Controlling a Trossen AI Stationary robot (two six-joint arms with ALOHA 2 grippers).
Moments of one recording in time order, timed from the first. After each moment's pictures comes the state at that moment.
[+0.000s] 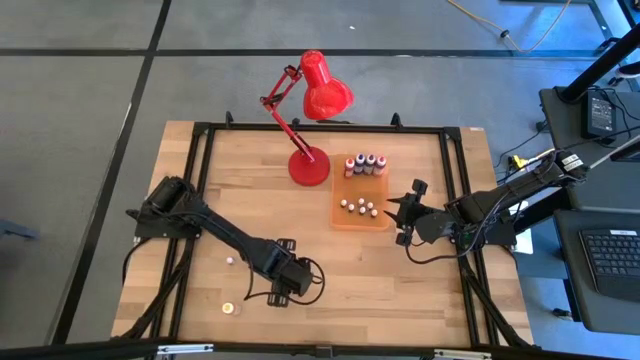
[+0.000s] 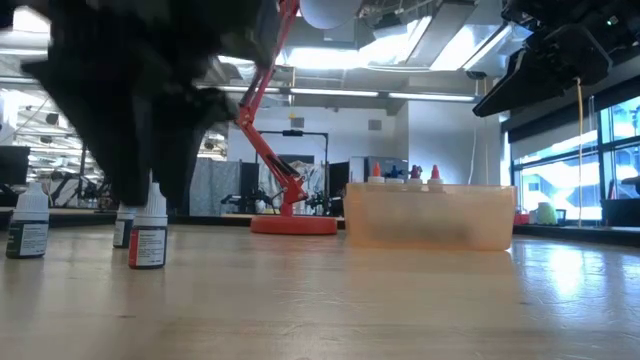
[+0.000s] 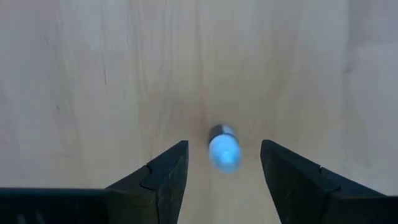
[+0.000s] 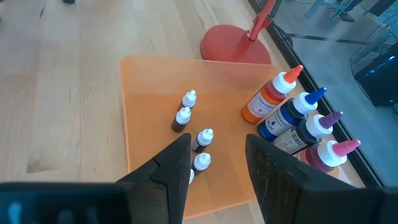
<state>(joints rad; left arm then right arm) -0.46 1.90 1.34 -0.79 -0.09 -0.41 0.41 0.99 0.60 -0.42 0.75 0.24</state>
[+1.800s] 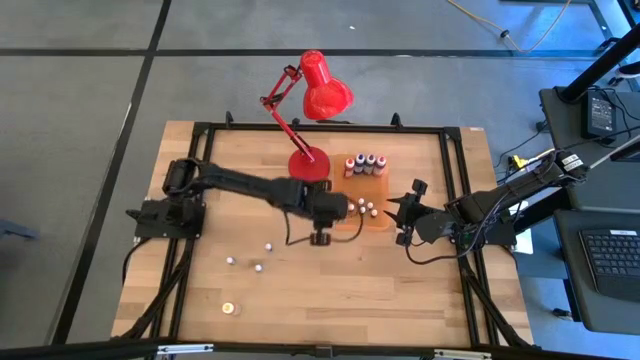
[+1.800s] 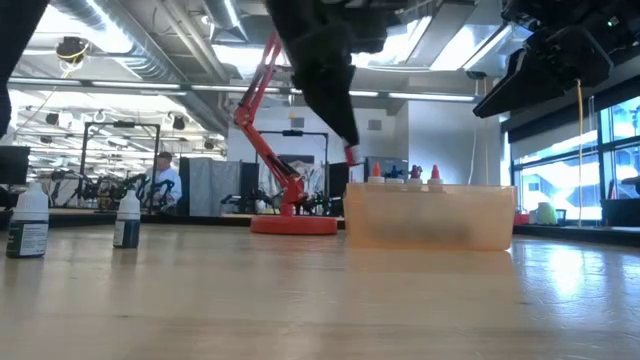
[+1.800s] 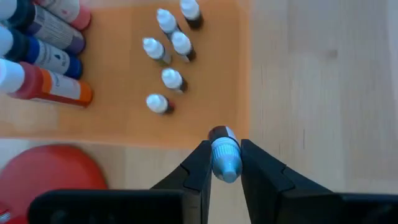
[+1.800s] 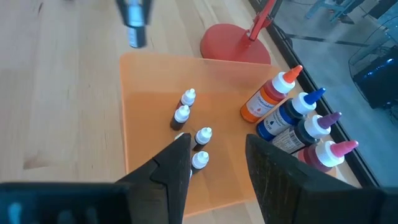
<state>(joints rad) -0.05 1.93 1.59 -0.74 -0.19 -0.01 0.41 0.99 0.60 -0.42 0.75 0.23</state>
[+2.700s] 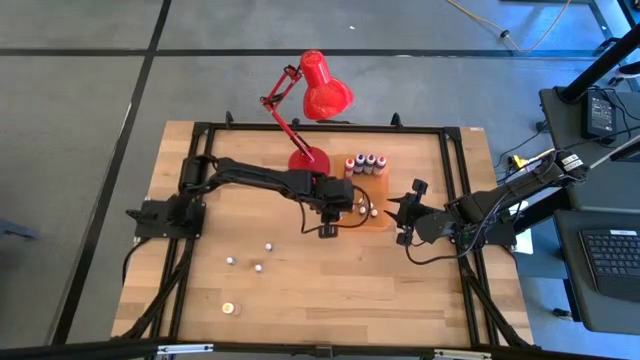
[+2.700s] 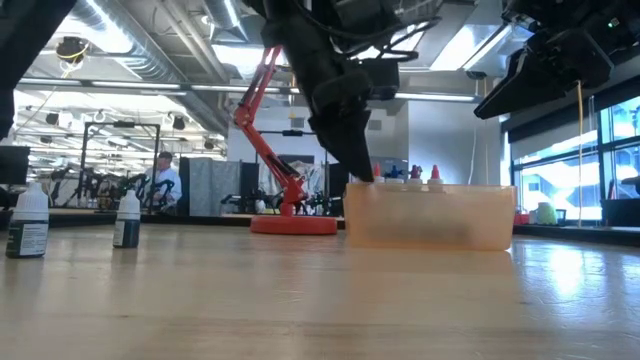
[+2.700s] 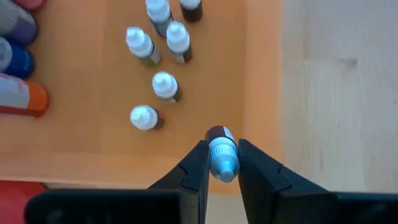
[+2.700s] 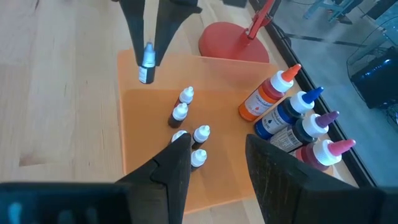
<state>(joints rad) 0.05 2.03 1.59 -0.63 -0.01 0.02 0.41 0.99 0.60 -0.43 0.75 0.22</state>
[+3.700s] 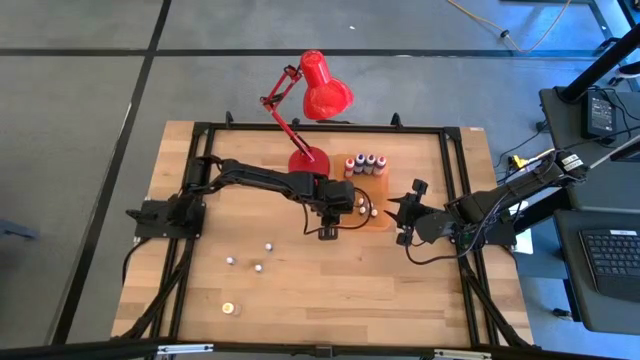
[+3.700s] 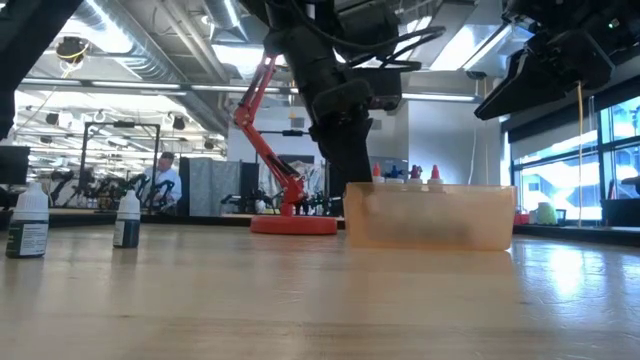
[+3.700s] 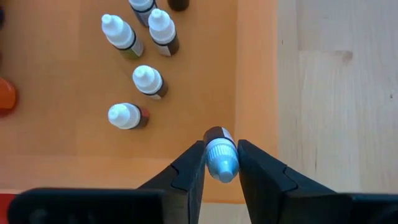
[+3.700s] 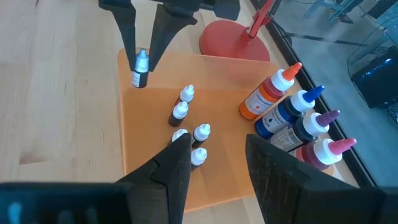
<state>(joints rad) 0.05 2.06 1.59 -0.62 0.02 0.02 0.41 0.99 0.60 -0.44 0.75 0.22</state>
